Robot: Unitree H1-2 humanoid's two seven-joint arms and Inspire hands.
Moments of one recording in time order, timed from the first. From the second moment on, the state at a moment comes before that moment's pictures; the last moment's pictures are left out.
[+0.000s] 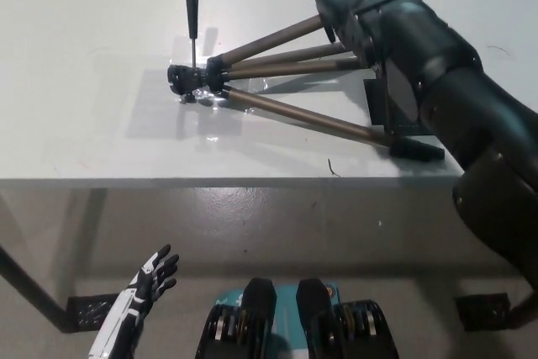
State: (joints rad) left_arm 0.11 0.17 -0.03 -0.03 -0.02 -0.14 -0.16; right_arm -1.42 -0.09 0.90 1.36 -0.72 0.05 0.17
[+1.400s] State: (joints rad) left_arm 0.13 0.17 -0.04 -0.02 -0.02 -0.15 -0.17; right_arm -1.31 -0.13 -0.24 1.37 -0.39 -0.07 -0.25
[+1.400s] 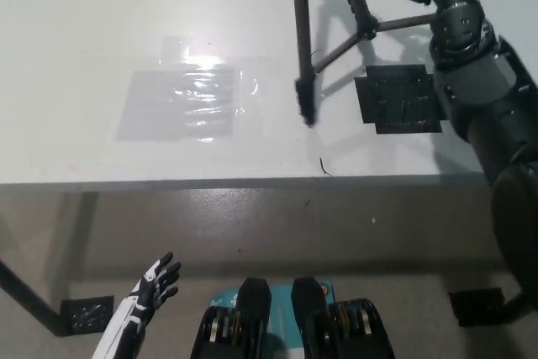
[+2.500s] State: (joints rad) left_arm 0.16 0.17 -0.05 -0.01 -0.02 -0.21 -0.17; right_arm -1.16 0.03 -0.27 1.37 -0.14 -0.35 -0.37
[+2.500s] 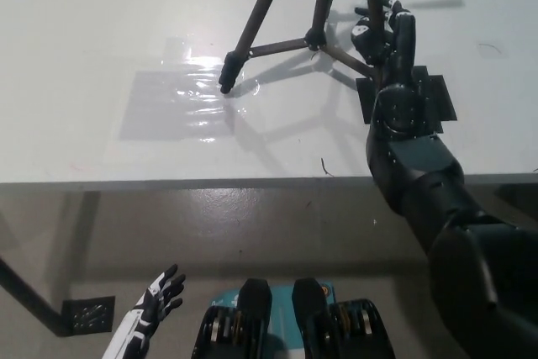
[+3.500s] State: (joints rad) left_arm 0.18 0.17 -0.05 0.00 -0.02 -0.23 -0.17; right_arm -1.04 -0.05 -0.15 0.95 -0.03 -0.33 0.07
